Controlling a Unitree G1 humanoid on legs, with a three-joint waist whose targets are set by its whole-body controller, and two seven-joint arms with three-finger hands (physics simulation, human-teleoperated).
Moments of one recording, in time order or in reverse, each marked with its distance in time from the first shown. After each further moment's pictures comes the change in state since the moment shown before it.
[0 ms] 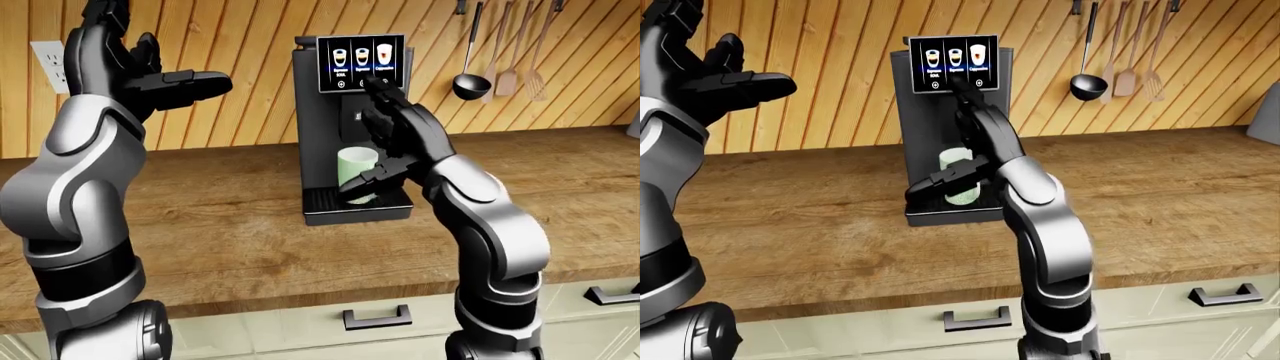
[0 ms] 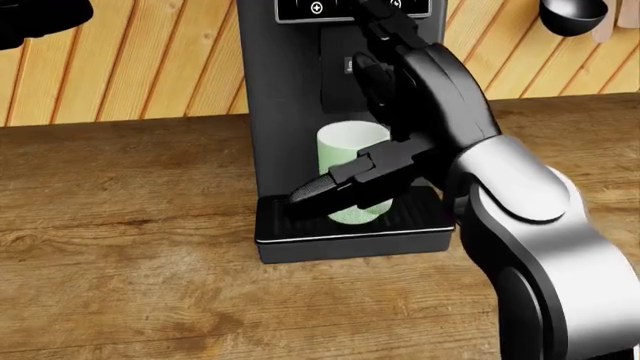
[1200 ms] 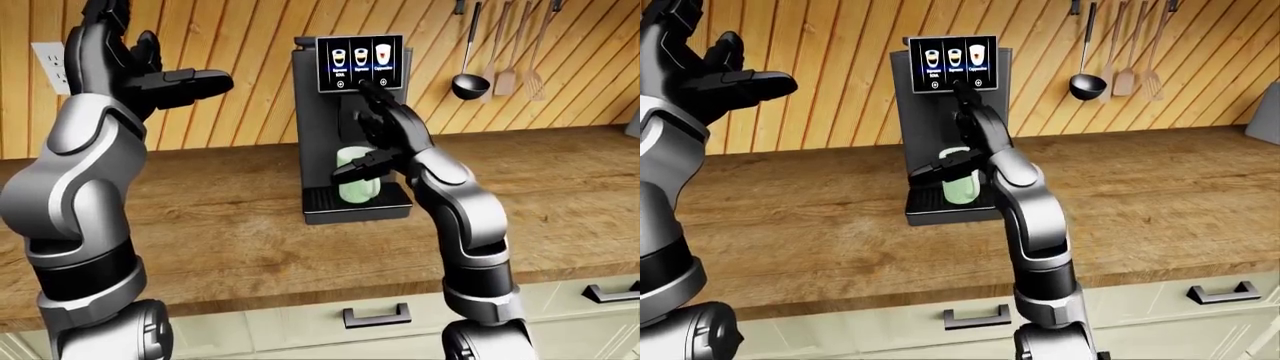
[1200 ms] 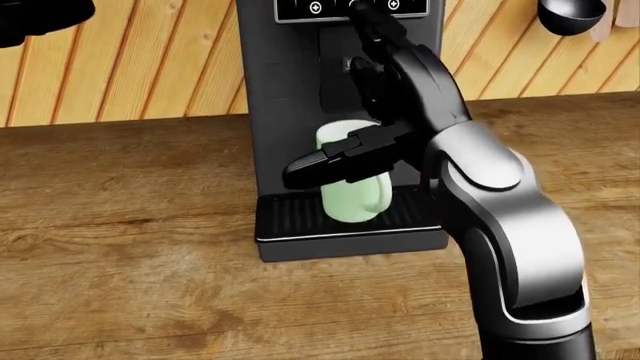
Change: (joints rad) left arm -0.003 -0.004 -0.003 -0.003 0.001 -0.005 0.004; right arm -0.056 0.008 -0.008 0.326 0.020 -0.224 -0.048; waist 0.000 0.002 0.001
